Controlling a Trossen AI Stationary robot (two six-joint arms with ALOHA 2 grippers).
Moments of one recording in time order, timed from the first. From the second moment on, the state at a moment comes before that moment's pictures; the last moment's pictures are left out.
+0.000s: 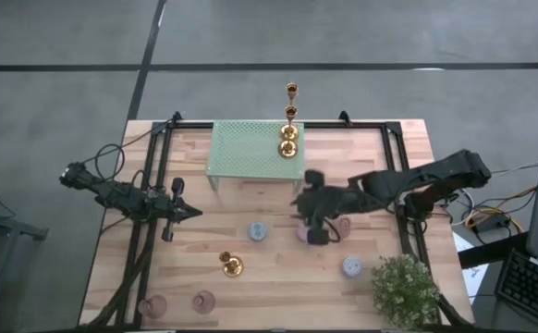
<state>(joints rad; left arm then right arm) -0.43 0.00 0.08 -0.17 -0.34 0.00 0.26 1.49 1.37 -0.62 0.24 0.10</state>
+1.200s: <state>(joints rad) -0.43 0.03 0.08 -0.17 -0.34 0.00 0.29 2.04 1.34 0.27 0.02 0.00</state>
